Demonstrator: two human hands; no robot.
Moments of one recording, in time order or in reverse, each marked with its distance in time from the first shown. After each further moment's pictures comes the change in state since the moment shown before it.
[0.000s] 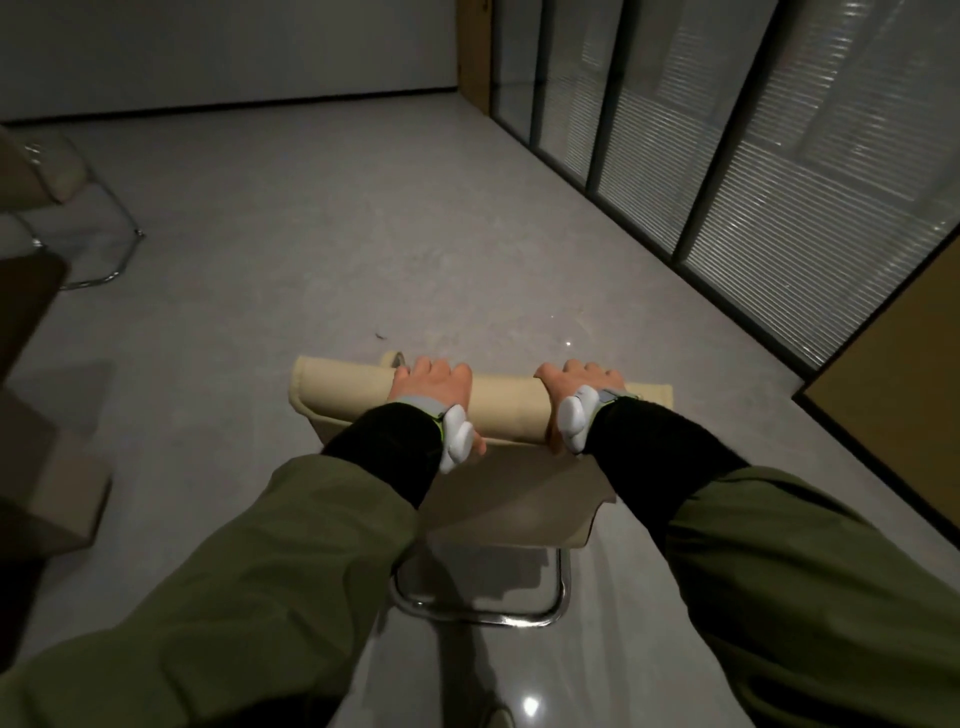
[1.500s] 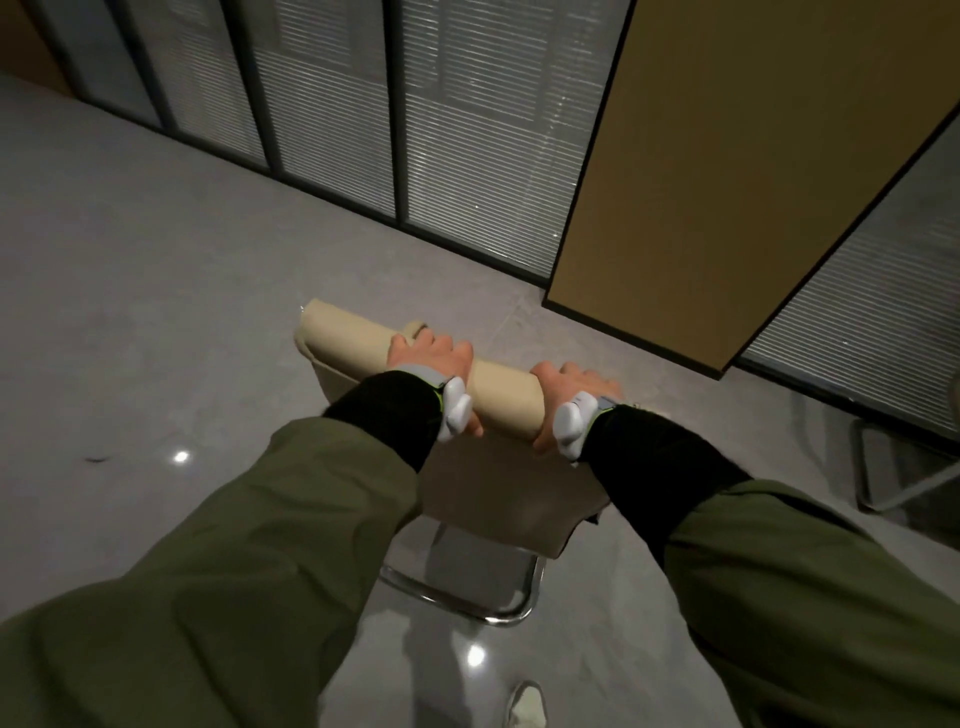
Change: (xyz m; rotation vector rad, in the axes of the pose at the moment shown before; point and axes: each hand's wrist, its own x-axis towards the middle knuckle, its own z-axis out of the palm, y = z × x) left_hand 0.199 0.120 -0.029 0.119 0.072 0.795; right_hand 0.011 0.090 0.004 0.214 -0.024 0.759
